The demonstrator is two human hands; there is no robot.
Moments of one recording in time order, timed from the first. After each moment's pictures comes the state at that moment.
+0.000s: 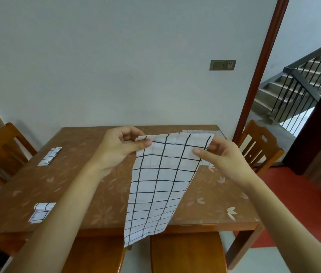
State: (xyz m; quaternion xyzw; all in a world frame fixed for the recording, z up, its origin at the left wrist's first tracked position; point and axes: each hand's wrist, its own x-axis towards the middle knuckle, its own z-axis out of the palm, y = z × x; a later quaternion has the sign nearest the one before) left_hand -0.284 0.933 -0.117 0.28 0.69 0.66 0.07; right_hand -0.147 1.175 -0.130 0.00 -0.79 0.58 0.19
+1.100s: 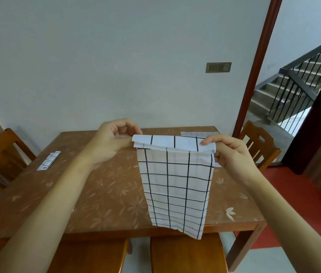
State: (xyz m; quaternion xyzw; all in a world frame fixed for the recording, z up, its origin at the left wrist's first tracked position) left_hand -0.285 0.924 -0.091 0.38 0.71 0.60 0.06; right_hand -0.140 1.189 -0.128 0.02 -0.69 0.69 0.22
